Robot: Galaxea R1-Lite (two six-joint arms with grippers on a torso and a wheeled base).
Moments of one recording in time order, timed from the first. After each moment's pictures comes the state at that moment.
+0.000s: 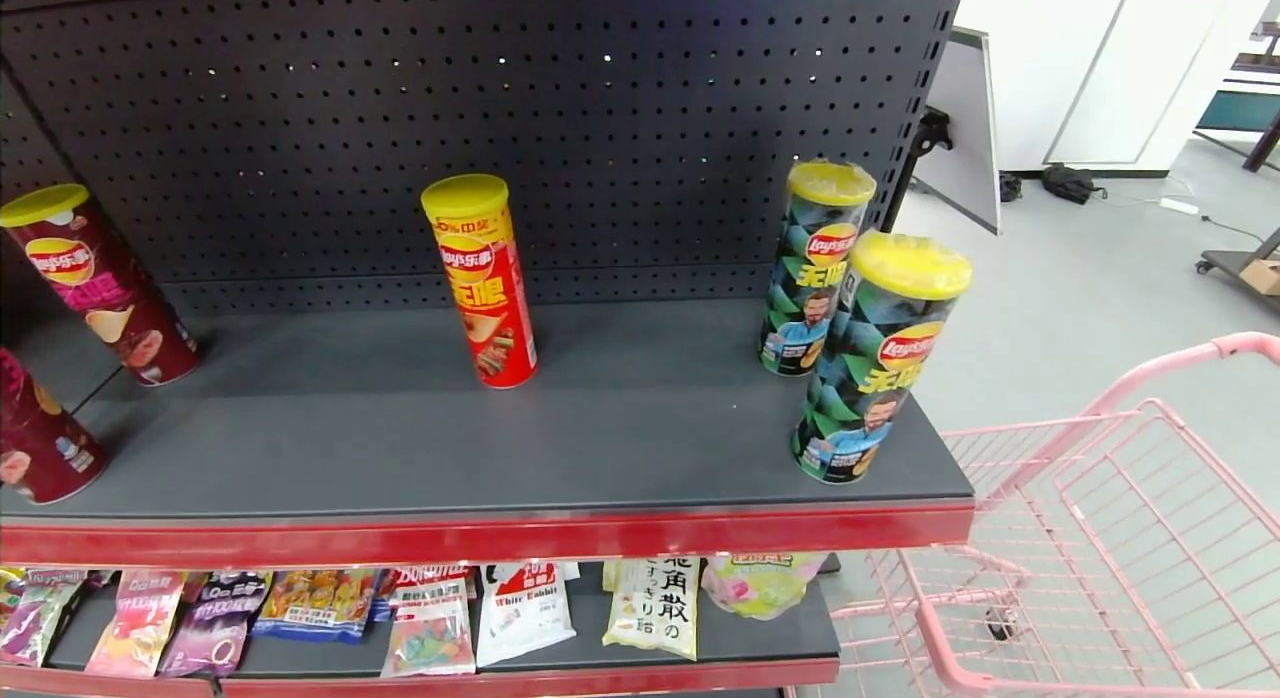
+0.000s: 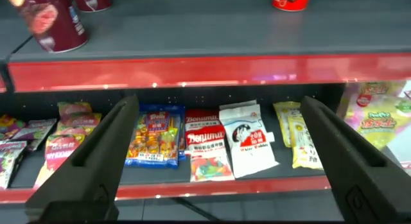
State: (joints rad) left arm 0.00 0.00 0.00 0.00 -0.01 0.00; right arm 0.14 0.33 -0.46 0.39 -0.06 -0.04
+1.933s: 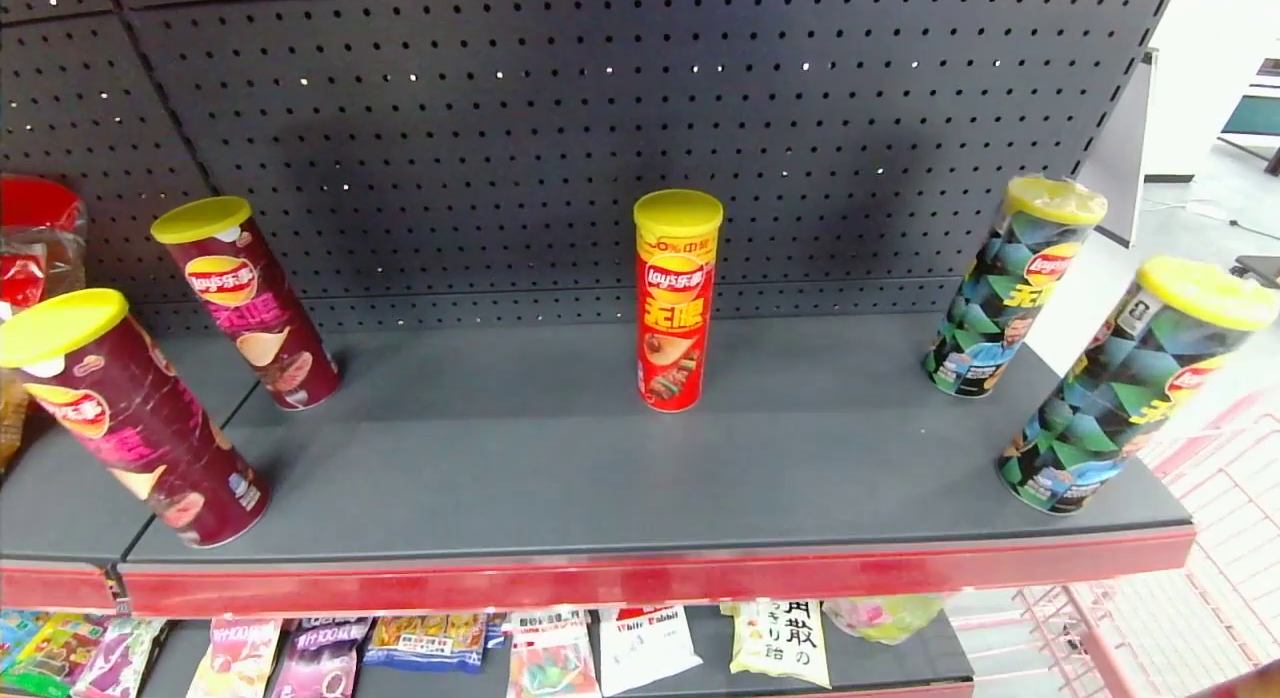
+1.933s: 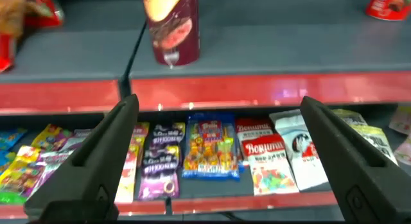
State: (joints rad) left arm 0.00 0.00 0.00 0.00 -0.01 0.00; right arm 0.20 0.39 -0.49 0.28 0.23 -0.09
